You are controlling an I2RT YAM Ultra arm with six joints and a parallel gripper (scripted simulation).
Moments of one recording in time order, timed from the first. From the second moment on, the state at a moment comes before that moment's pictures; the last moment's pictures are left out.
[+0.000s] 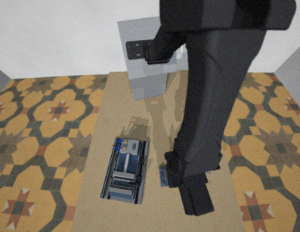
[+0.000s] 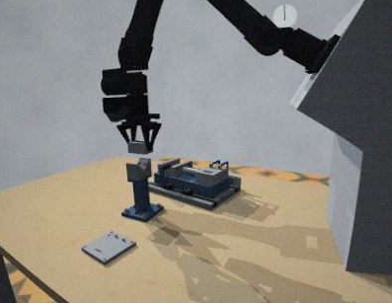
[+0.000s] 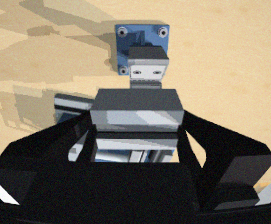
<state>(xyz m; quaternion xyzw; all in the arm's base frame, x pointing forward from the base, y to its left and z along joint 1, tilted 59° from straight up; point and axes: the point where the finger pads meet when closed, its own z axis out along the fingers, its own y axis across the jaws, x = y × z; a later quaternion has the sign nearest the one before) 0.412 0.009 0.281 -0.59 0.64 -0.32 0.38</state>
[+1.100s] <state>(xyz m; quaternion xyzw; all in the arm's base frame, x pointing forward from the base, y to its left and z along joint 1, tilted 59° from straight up) 0.381 0.006 0.295 -0.59 0.64 -0.31 0.38</state>
